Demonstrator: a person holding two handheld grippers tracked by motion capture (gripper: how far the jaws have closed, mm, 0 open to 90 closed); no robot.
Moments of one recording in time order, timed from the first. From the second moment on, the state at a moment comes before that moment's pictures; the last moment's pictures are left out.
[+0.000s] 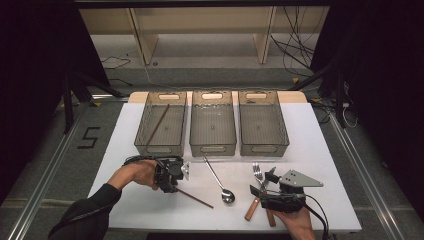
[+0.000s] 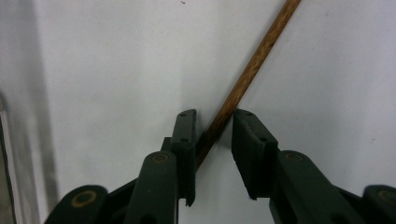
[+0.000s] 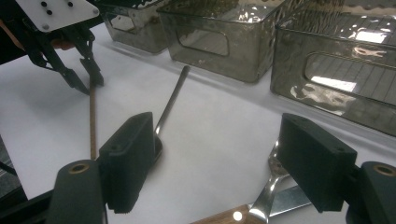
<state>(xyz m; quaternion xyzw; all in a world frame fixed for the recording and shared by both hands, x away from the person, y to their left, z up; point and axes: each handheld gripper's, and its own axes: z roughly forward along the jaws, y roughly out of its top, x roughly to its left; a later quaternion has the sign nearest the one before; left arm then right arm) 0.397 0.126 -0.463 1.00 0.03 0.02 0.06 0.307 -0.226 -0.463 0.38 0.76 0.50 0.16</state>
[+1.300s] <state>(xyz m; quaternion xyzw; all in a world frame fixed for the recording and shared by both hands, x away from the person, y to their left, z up) 0.393 0.142 -0.427 0.99 0.02 0.07 0.10 0.307 -0.227 -0.462 0.38 0.76 0.50 0.16</state>
